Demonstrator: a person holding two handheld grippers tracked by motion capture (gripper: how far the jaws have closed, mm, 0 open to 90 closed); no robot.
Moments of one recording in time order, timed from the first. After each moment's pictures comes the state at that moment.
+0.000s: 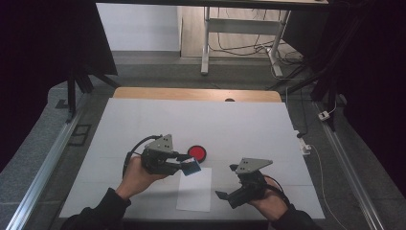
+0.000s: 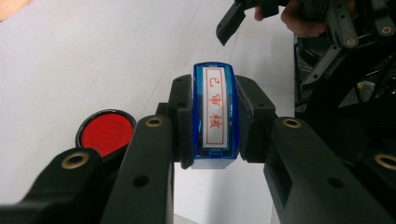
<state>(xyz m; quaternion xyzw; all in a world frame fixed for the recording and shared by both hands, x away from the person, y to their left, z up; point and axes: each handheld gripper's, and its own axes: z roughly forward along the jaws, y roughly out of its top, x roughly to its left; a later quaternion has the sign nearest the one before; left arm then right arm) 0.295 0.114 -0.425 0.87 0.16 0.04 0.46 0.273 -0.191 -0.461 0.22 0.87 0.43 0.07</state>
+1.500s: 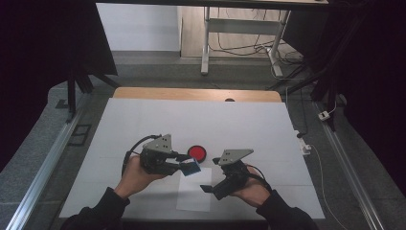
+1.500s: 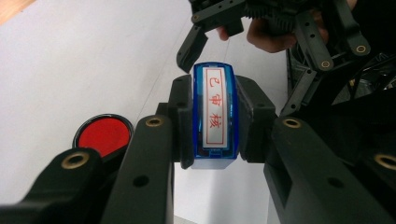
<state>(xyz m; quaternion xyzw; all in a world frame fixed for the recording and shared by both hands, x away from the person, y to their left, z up) 0.295 0.117 -0.423 0.87 0.14 0.04 0.47 0.298 -0.149 -0.462 0.17 0.88 0.44 0.03</state>
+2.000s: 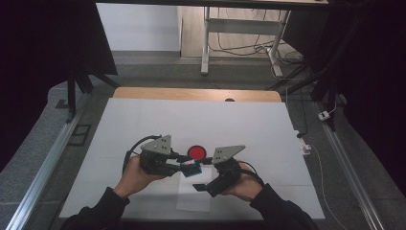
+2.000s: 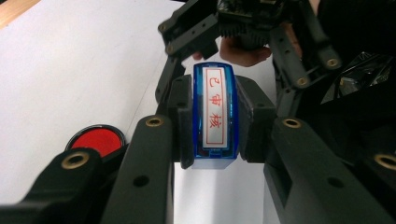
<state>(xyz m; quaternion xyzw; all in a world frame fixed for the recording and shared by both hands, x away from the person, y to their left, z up) 0.294 0.118 -0.423 0.87 0.11 0.03 0.48 0.308 -0.131 -0.465 0.11 0.88 0.47 -0.01</state>
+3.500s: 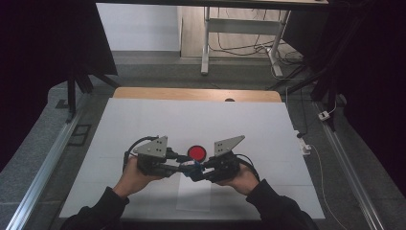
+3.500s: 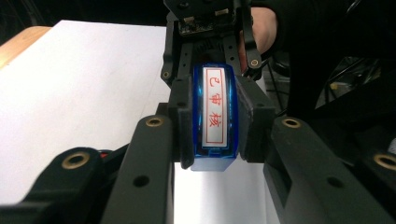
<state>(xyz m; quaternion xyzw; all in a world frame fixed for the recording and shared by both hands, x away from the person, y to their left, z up) 0.290 0.124 -0.422 0.85 0.07 0.05 0.52 0.331 -0.130 -0.465 0.07 0.85 0.51 -0.13</state>
